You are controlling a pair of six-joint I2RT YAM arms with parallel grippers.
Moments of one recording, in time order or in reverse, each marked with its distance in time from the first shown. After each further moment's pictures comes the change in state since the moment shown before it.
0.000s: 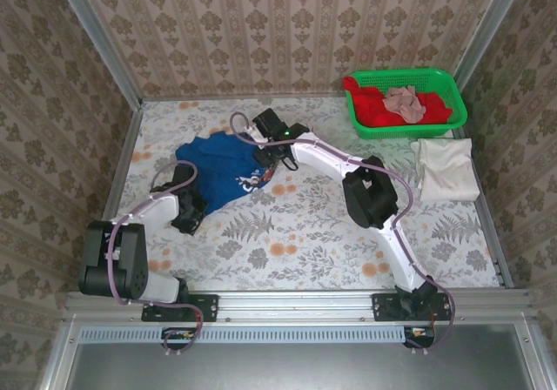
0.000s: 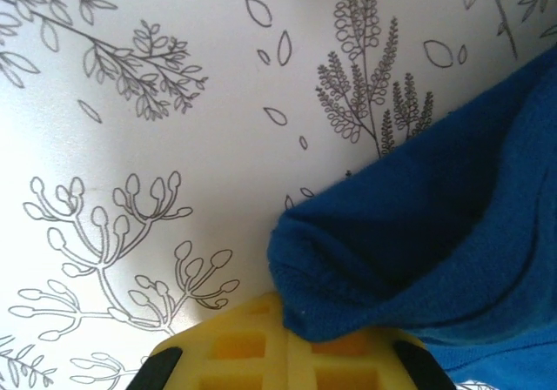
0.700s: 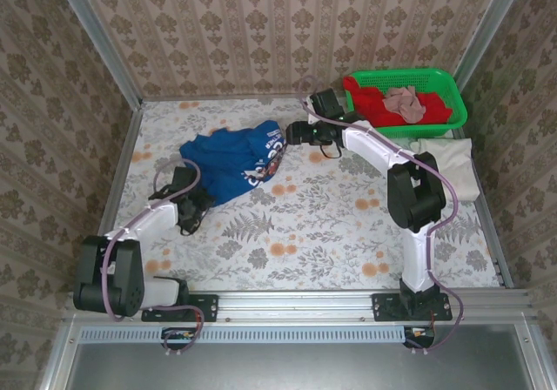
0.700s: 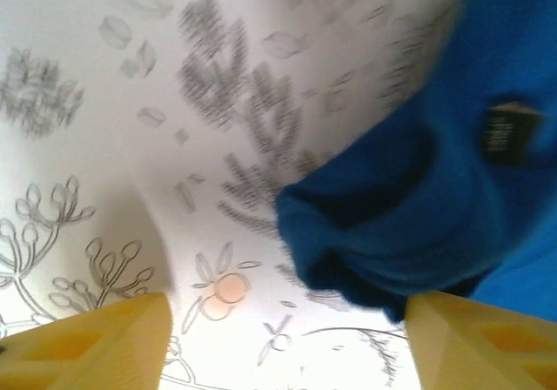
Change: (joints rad) left arm -0.035 -0.096 -0.057 0.096 0.007 0.072; right arm -0.240 -0.298 -0.347 0.167 -0.206 0.417
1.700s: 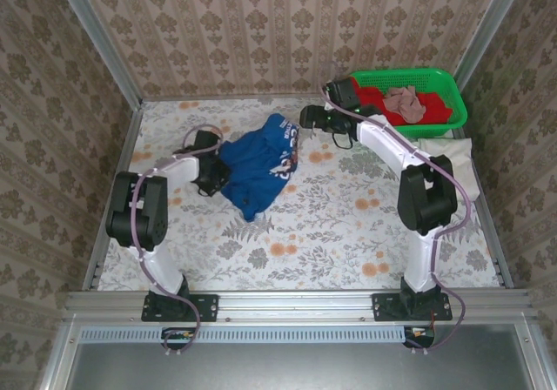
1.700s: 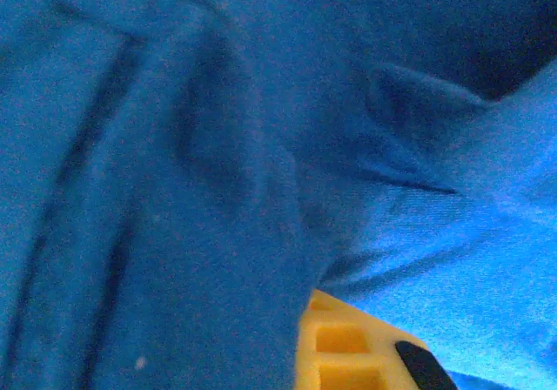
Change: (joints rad) left arm -0.024 0.477 0.492 -0.039 0.132 0.201; right arm -0.072 -0.058 0.014 0.010 0.087 0.060
